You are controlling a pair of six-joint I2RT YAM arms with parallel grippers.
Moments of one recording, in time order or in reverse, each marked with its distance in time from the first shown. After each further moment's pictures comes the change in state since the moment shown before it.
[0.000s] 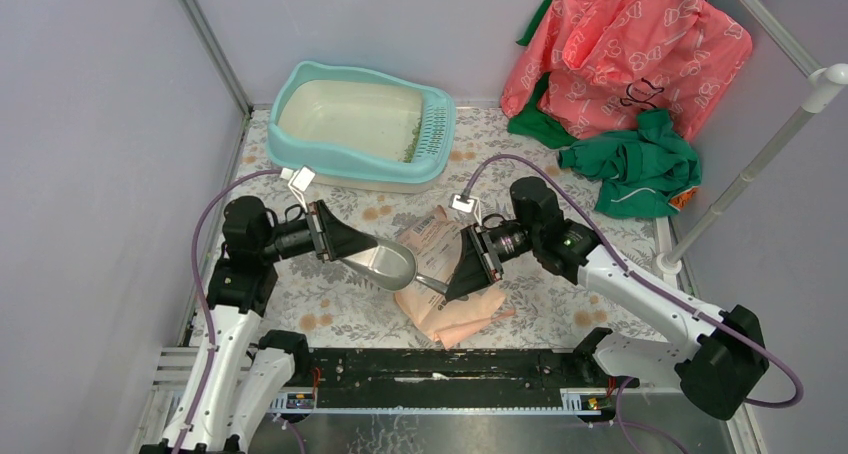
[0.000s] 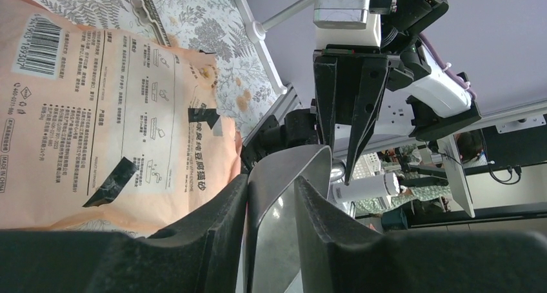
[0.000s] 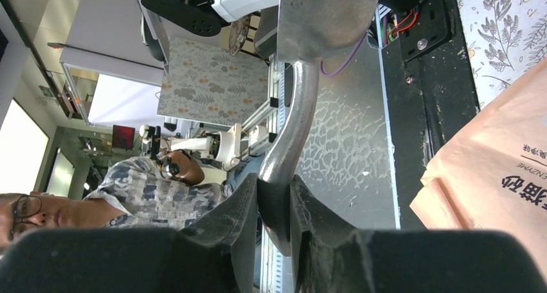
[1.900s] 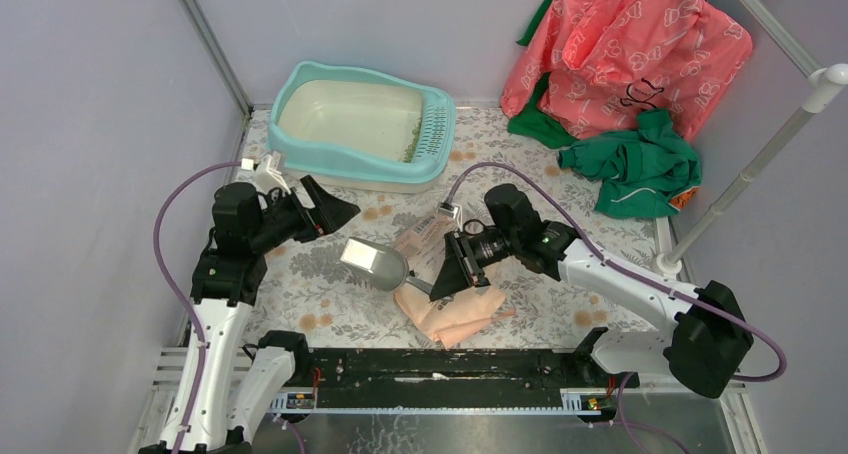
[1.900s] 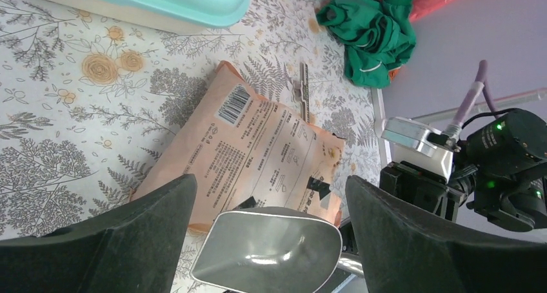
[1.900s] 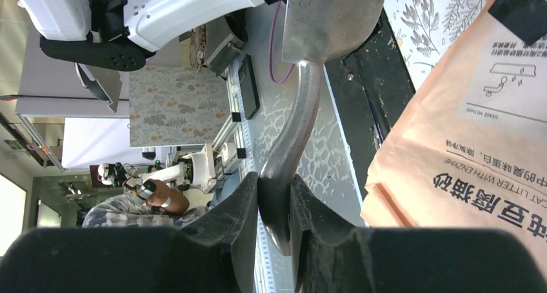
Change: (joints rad) left arm 0.049 0.066 0.201 -0.321 -0.525 0.191; right arm 0.070 0.117 0.025 -0.077 0.206 -0.055
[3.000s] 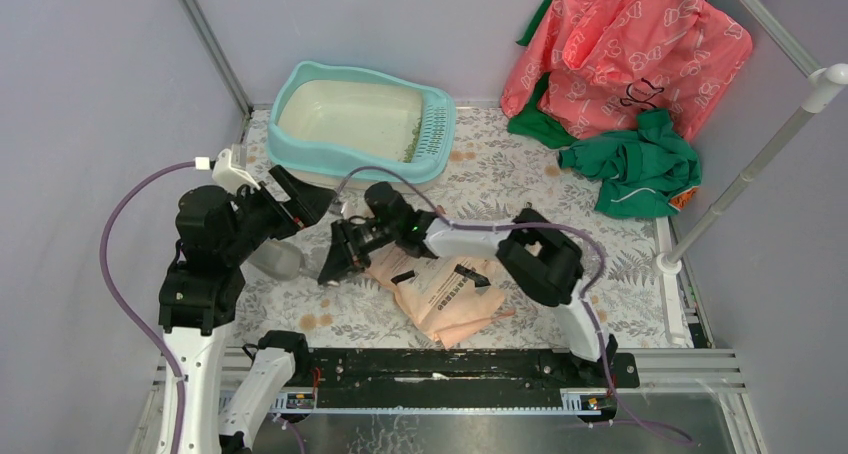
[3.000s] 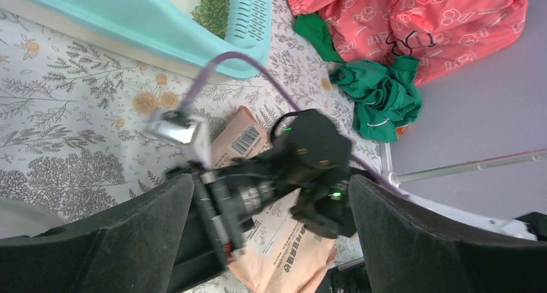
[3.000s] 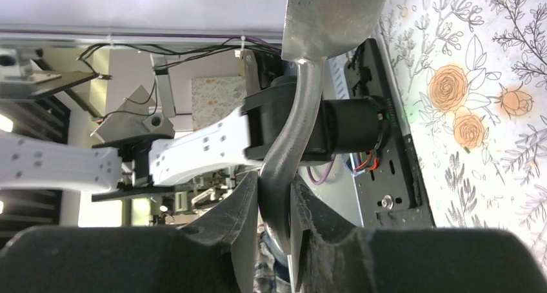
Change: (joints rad) left arm -0.001 -0.032 0.233 -0.190 -0.197 -0.019; right arm 0.255 0.941 0.636 0.538 0.067 0.473
